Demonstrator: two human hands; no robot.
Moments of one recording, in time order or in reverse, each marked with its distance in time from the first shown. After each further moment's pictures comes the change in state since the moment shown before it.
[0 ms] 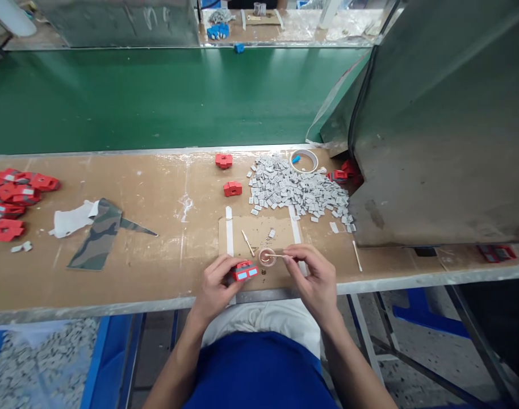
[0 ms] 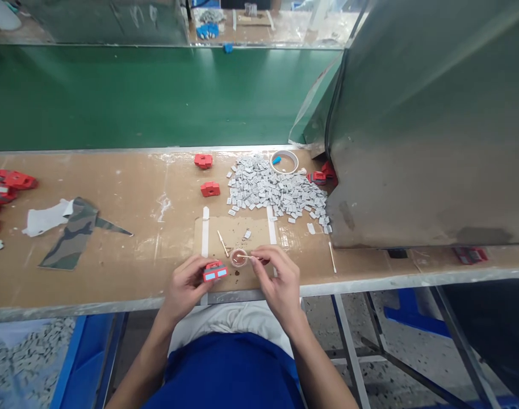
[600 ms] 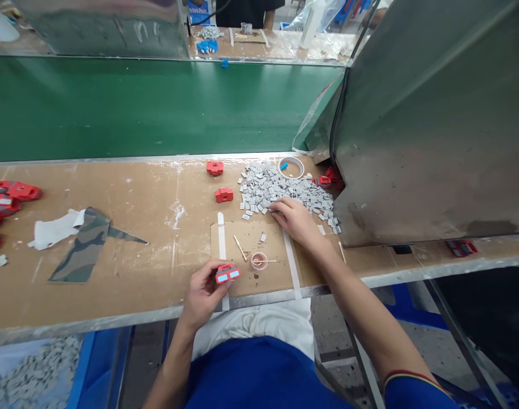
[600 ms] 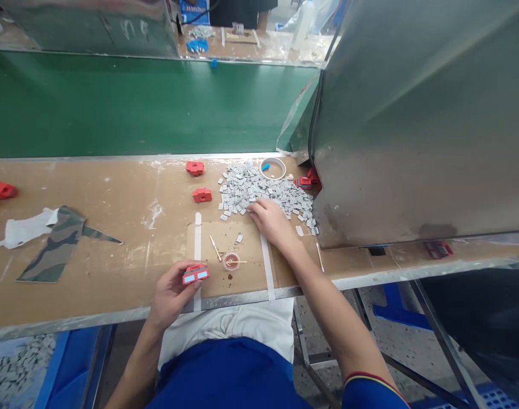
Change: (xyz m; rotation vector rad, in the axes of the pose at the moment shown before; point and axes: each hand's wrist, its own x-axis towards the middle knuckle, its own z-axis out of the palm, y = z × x) left_hand -0.005 -0.005 -0.005 -0.309 0.074 -0.181; right_hand 0.123 0.088 -0.010 -0.591 -0.406 -0.320
